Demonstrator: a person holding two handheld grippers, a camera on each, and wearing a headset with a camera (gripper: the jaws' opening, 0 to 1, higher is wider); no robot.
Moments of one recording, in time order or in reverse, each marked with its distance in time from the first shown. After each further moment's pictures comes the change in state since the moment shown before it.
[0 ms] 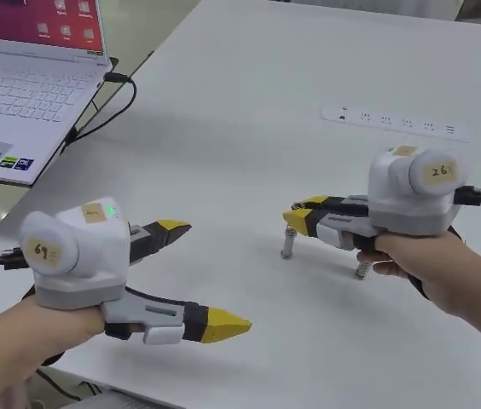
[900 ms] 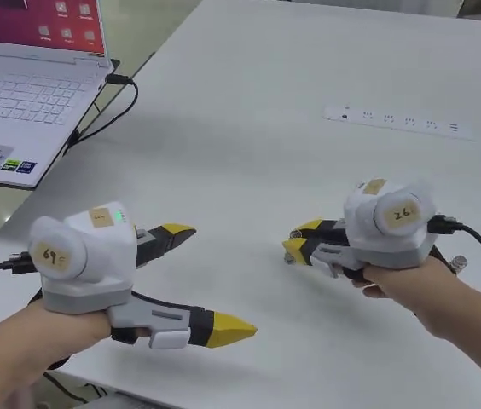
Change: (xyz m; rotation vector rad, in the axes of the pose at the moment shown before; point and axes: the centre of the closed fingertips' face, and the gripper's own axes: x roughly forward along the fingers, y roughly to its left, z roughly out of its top) left arm 0.001 -0.001 -0.004 0.001 0.014 -0.002; right arm 0.015 0.008 -0.046 -0.177 0.134 -0.037
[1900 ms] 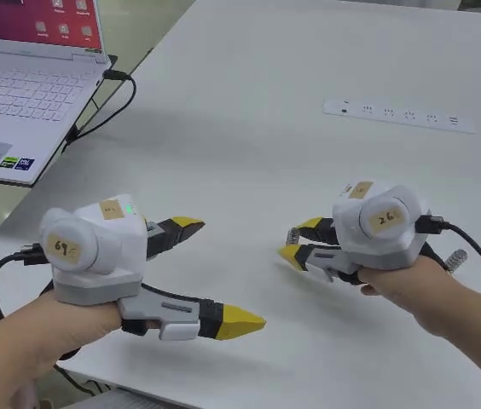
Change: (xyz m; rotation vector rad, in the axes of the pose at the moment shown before) left arm 0.010 -0.005 0.006 0.012 -0.002 -0.017; right arm 0.006 -0.004 -0.008 -0.056 0.034 -0.011
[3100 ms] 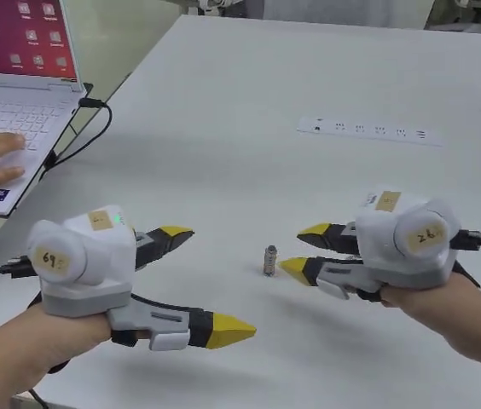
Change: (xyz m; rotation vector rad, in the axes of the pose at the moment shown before) left arm 0.011 -0.003 0.020 0.038 -0.001 -0.016; right arm -0.067 0.001 0.018 -0.020 -0.100 -0.011
